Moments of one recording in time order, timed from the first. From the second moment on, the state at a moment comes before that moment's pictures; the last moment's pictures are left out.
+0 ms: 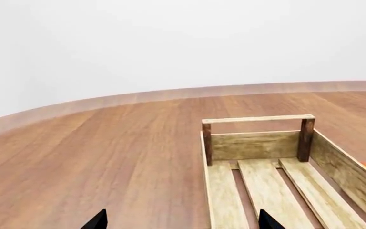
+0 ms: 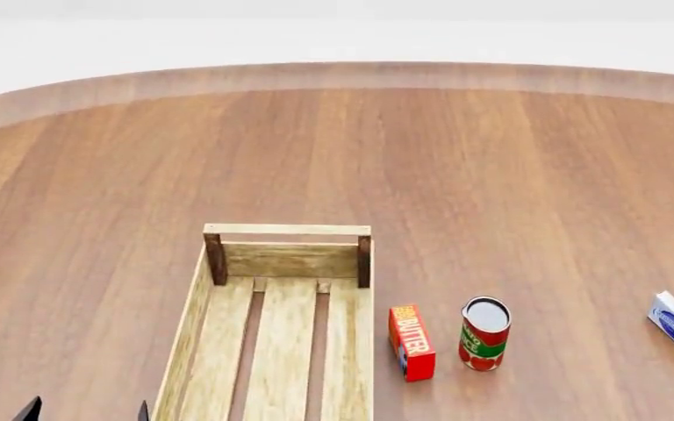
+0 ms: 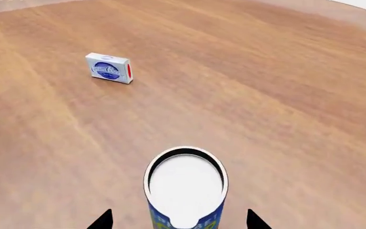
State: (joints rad) left arm -0.03 -0.19 0.24 -0.03 -0.14 0.03 -0.25; right arm 0.01 0.17 0.19 0.06 0.37 0.29 0.59
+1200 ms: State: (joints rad) left arm -0.03 -0.21 0.26 -0.03 -0.16 0.04 -0.28; right arm 0.16 0.21 0.16 0.37 0.35 0.19 0.57
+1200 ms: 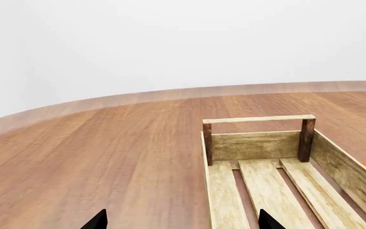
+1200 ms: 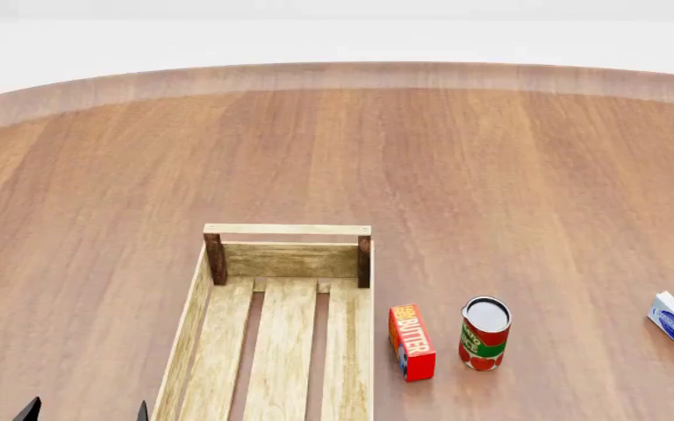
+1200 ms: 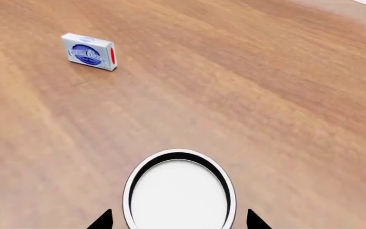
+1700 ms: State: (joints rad) left arm -0.03 -0.22 0.27 -0.03 -0.16 0.04 -0.29; right arm 0.18 0.22 0.15 0.43 0.34 0.16 0.57
